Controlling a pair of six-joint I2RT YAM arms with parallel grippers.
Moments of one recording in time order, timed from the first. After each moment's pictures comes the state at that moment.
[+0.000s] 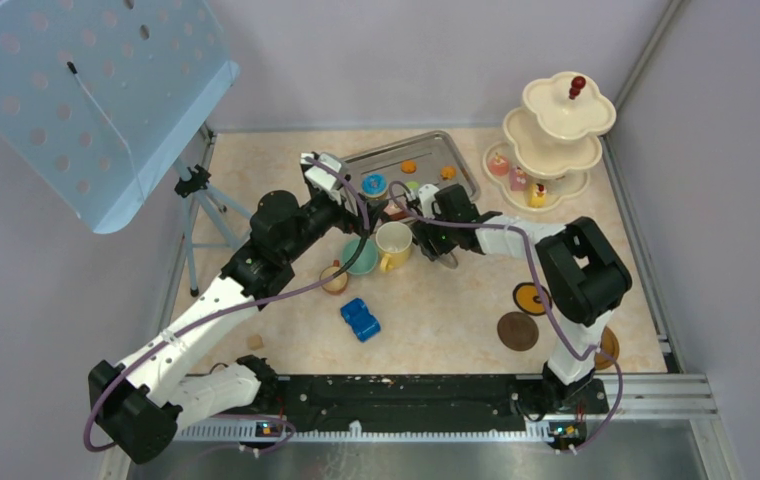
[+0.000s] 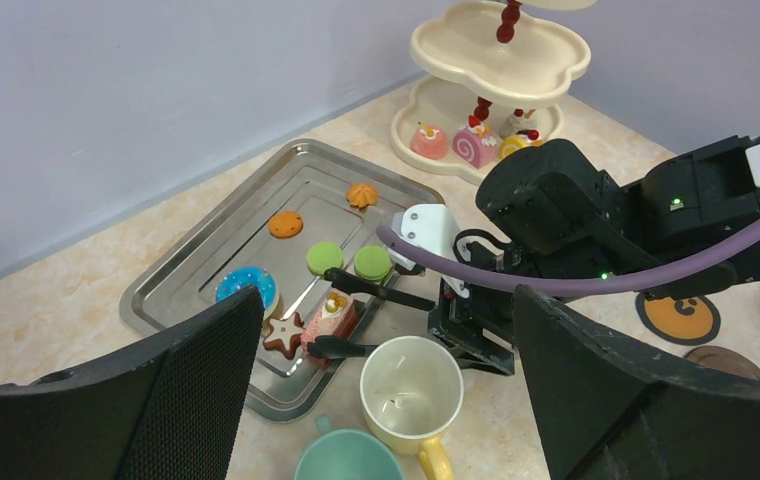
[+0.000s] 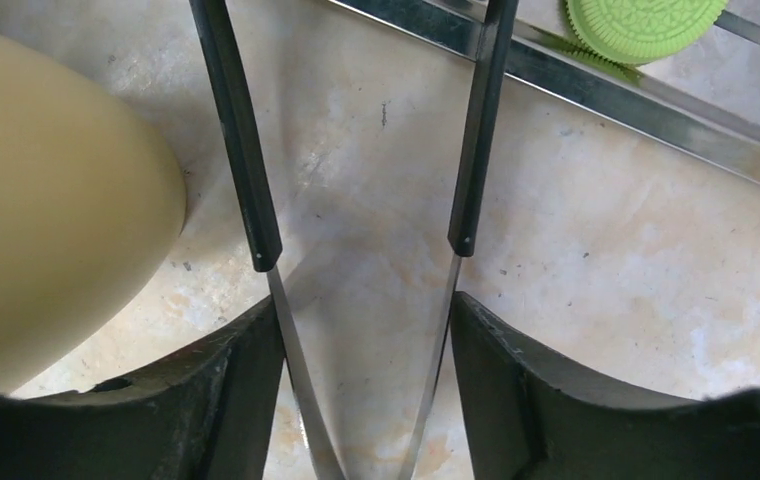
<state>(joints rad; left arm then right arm) -0.62 1.03 0.91 0.12 0.10 -0.03 0.57 1.83 1.06 -0.09 -0.09 -0.14</state>
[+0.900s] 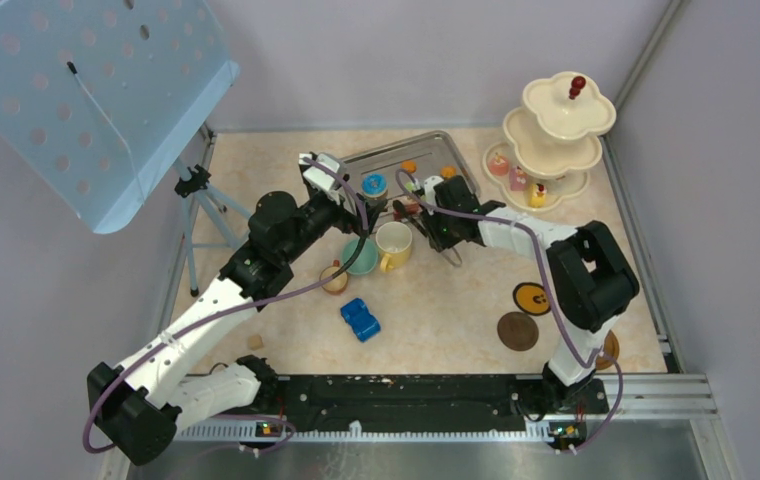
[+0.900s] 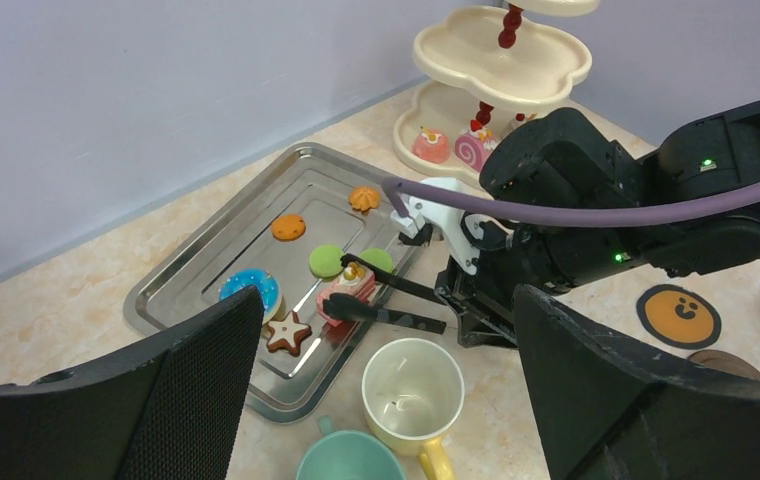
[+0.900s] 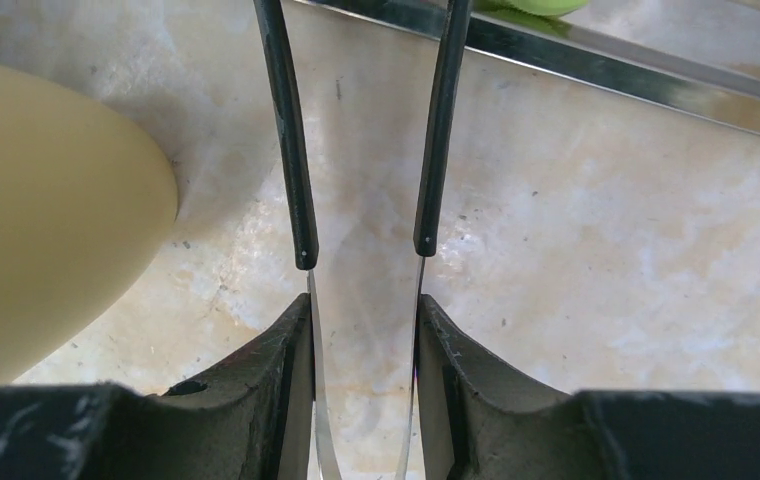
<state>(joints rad) -0.62 1.02 0.90 0.12 0.09 -0.03 0.57 1.79 1.14 -0.28 -0.02 -0.05</state>
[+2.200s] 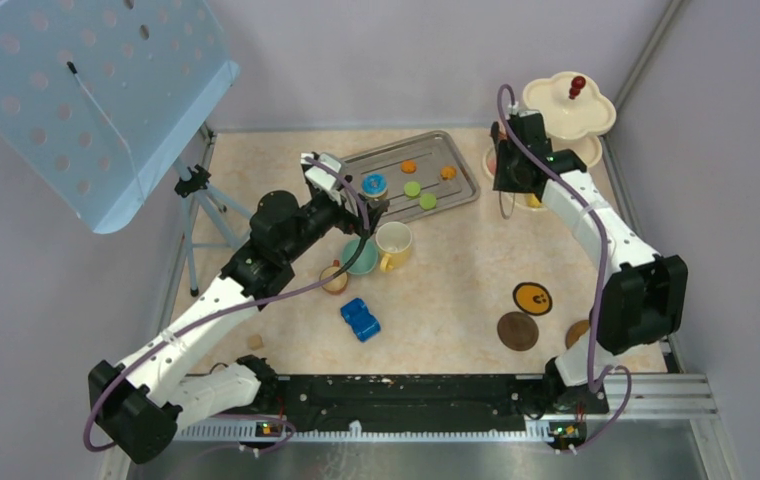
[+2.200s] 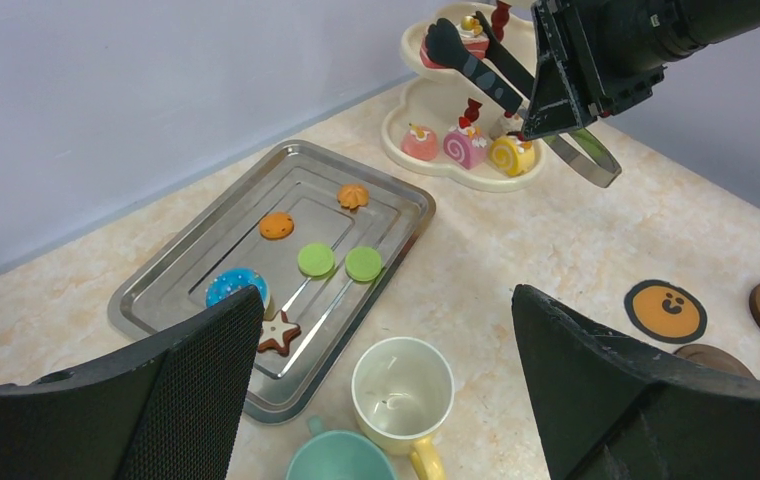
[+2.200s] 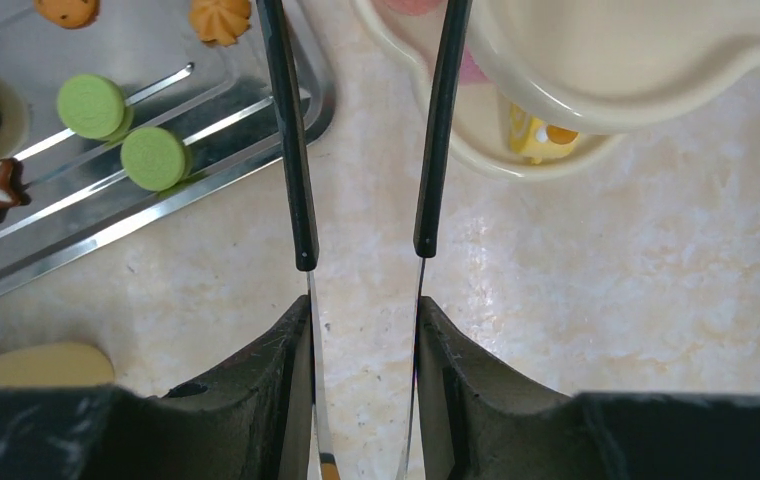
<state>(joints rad) -0.62 1.02 0.90 0.12 0.11 -0.04 0.31 1.56 1.45 -0.68 0.26 0.27</state>
